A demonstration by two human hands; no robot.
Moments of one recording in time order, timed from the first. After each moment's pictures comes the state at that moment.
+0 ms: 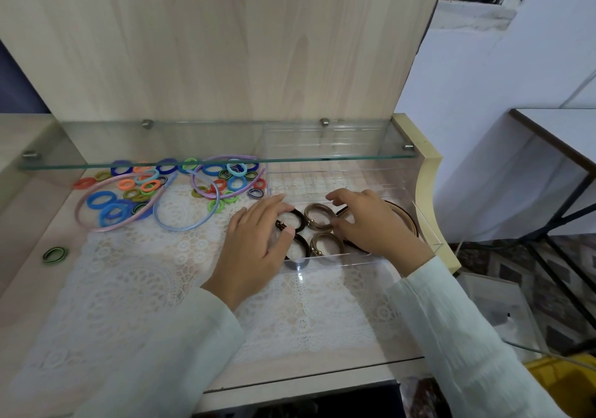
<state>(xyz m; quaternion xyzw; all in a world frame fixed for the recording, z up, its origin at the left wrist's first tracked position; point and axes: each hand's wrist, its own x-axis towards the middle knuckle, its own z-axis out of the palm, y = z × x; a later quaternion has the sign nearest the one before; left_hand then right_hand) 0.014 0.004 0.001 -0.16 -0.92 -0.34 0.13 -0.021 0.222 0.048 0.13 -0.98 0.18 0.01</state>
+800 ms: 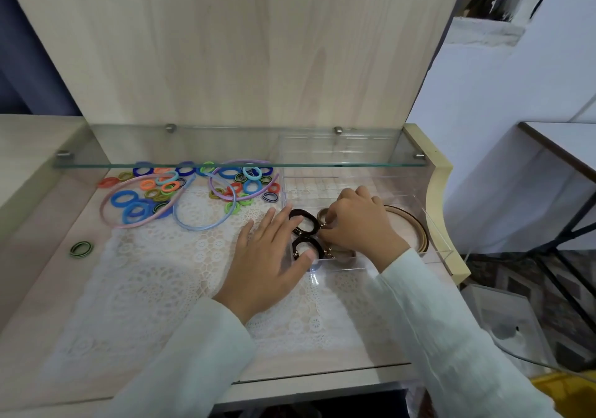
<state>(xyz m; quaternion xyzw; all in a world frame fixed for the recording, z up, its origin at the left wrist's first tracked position) 0.033 -0.002 -0.006 -0.15 -0.95 -0.26 0.07 -0.024 0.175 0.056 0.10 -0.99 -0.01 0.01</state>
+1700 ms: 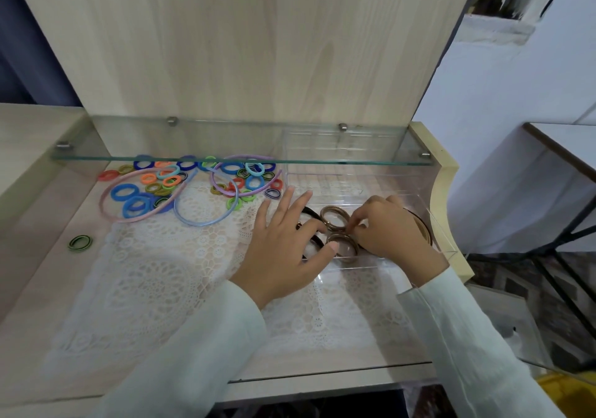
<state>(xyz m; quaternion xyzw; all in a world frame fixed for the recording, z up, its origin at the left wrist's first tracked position) 0.026 0.018 0.013 -0.19 -0.95 -0.22 0.13 -0.005 0.203 0.068 0.06 -0.99 0.10 -0.03</state>
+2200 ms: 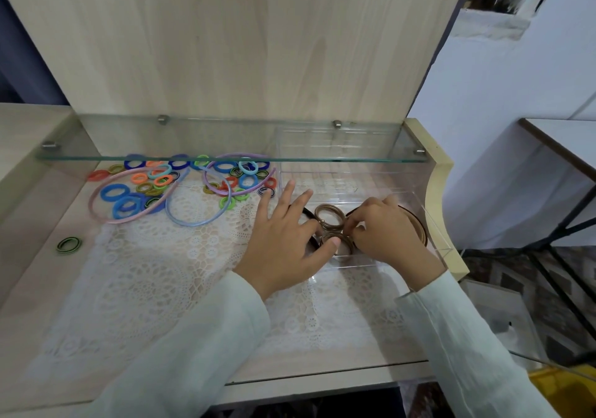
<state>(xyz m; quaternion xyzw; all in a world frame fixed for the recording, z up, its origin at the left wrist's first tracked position) 0.014 0.030 0.015 -0.19 -0.96 -0.14 0.15 0.000 0.207 0.063 0.06 -0.99 0.11 -0.03</state>
